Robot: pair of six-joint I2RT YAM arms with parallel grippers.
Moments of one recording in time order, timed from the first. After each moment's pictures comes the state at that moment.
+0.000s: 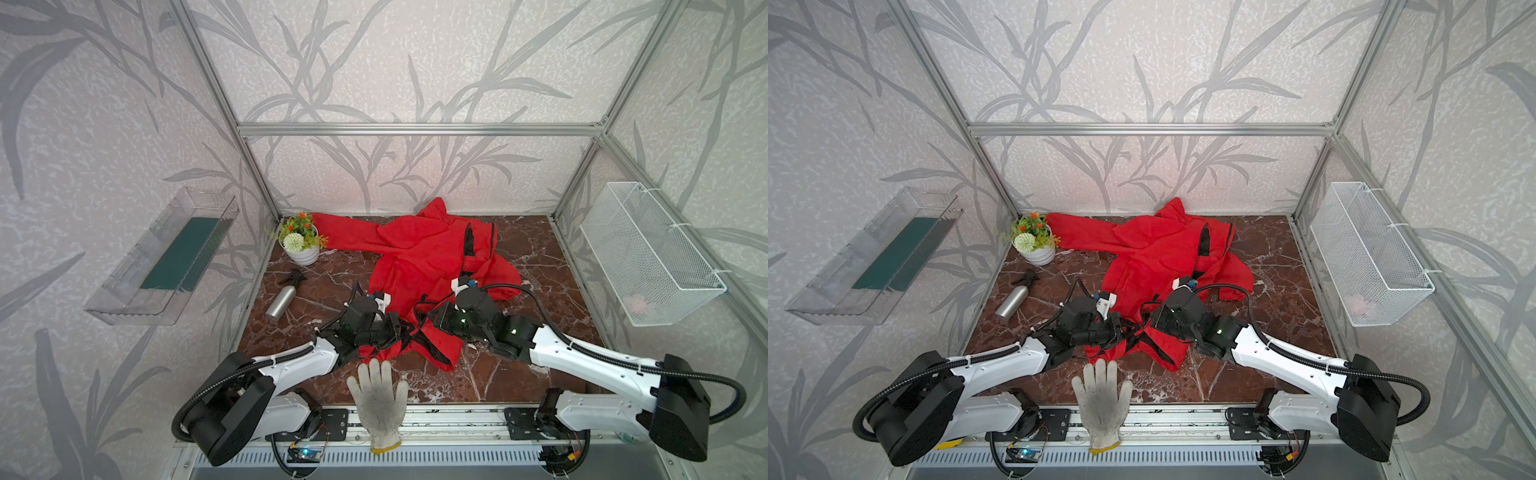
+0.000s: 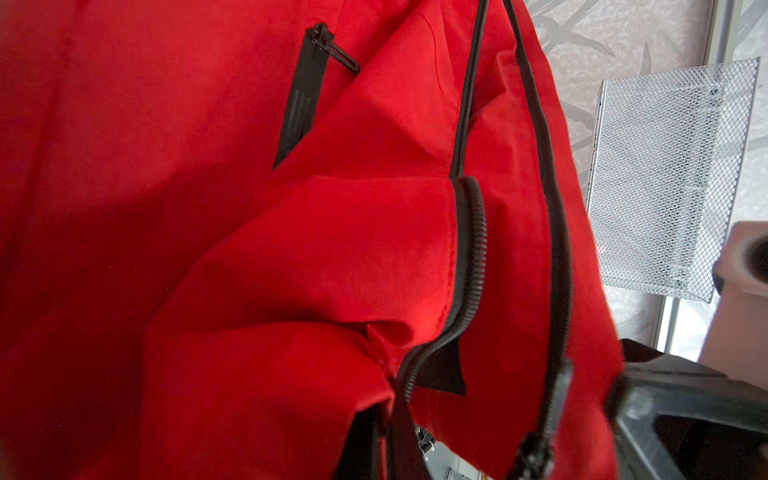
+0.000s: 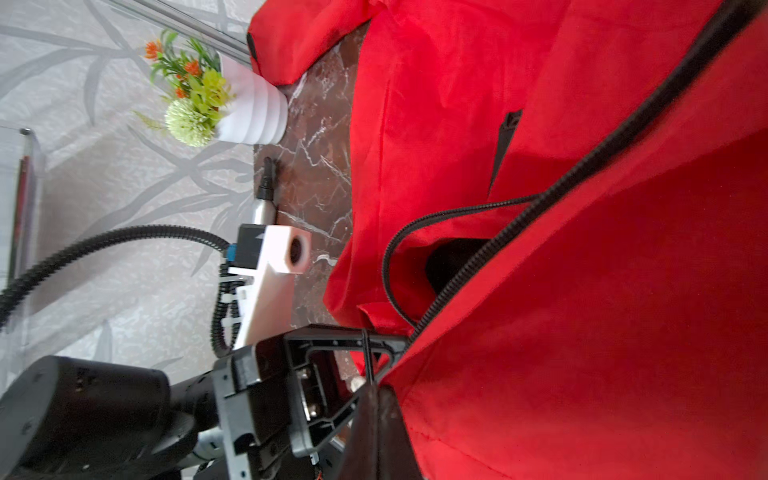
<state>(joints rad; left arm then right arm) -0.65 1.26 0.42 0.28 0.46 -1.17 0.92 1.20 0.79 -0.19 0.01 1.18</state>
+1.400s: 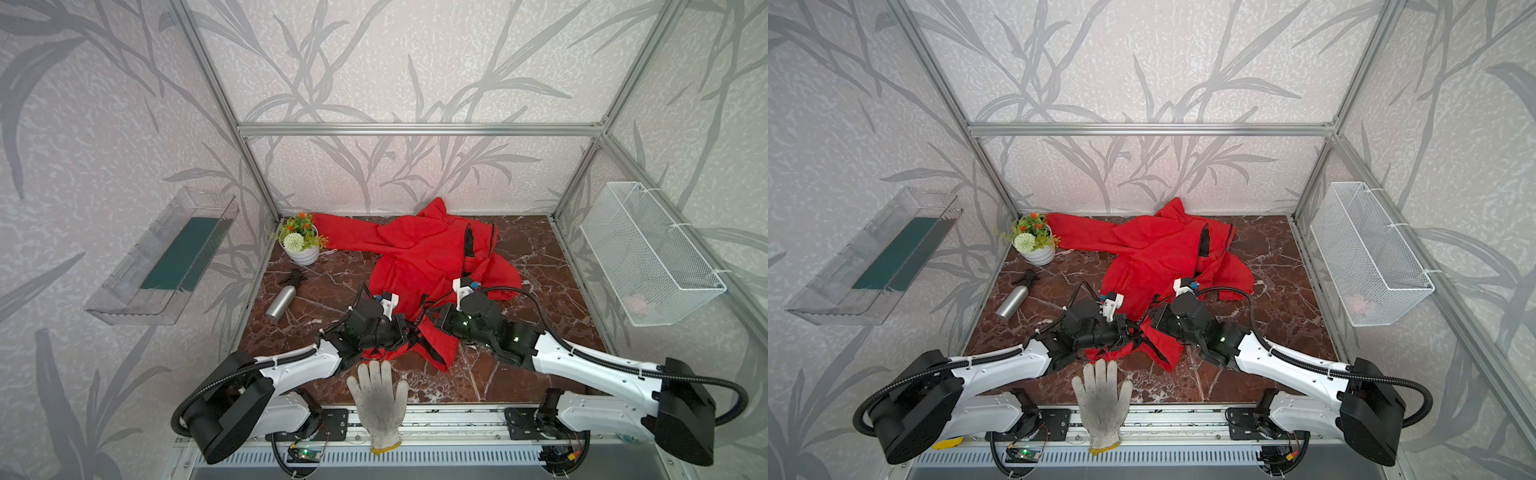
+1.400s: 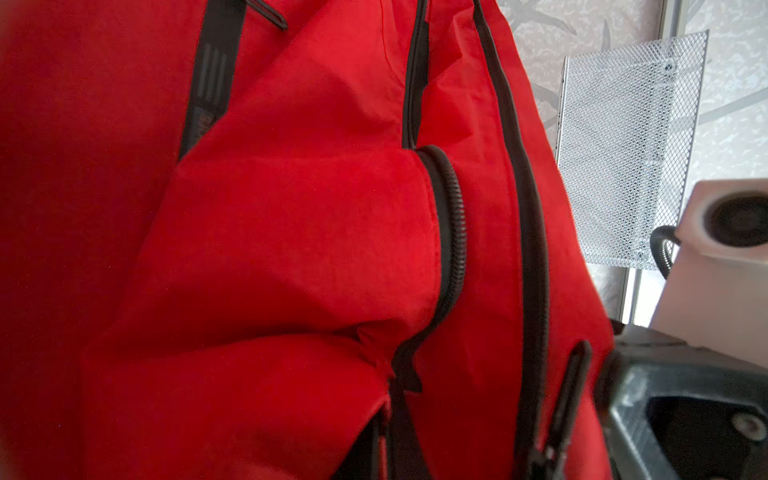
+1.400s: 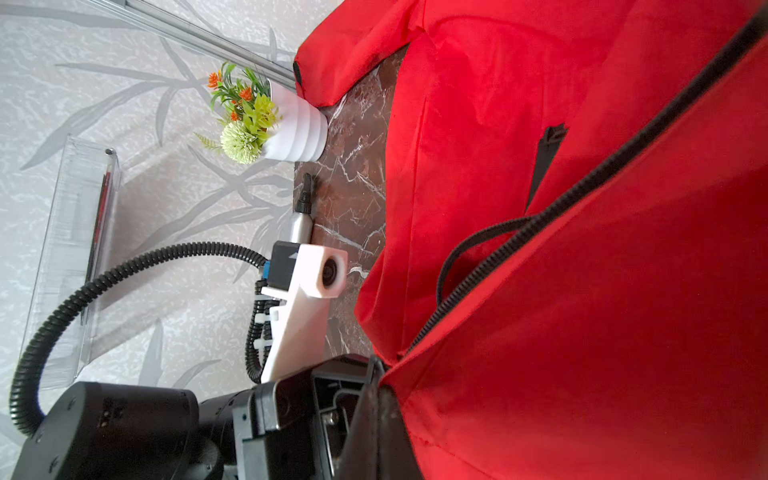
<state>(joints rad) -0.74 1.26 0.42 0.38 0.44 -1.23 0.93 1.17 0.69 -0.02 0.03 1.20</state>
